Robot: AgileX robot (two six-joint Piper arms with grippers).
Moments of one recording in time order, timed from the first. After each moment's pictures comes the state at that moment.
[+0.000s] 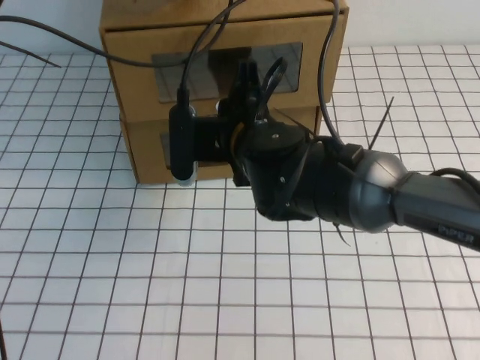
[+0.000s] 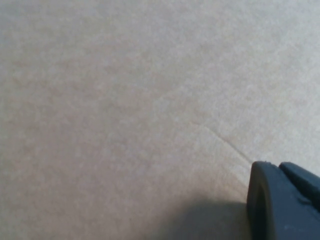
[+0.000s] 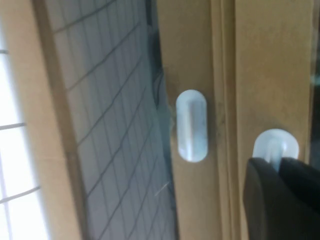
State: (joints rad) right arm 0.86 1.98 -1.54 -1.42 0.54 0.29; left arm -0.23 2.07 -2.28 -0.52 1.01 0.48
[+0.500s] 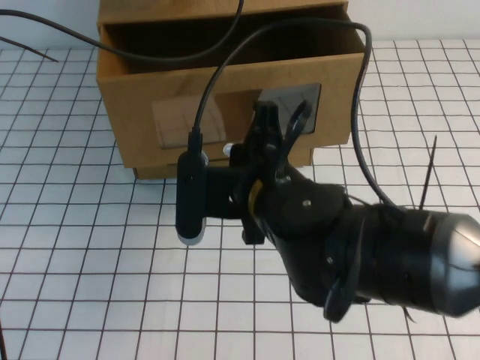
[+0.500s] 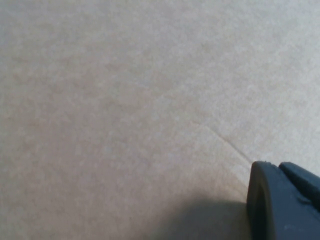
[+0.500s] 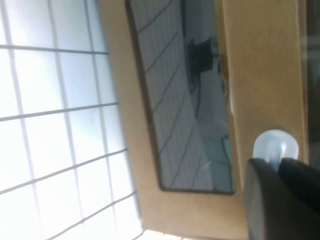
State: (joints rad) right arm 1.01 1.75 -1.23 -1.43 0.61 0.47; left arm -0.23 2.07 -2.28 -0.52 1.01 0.47
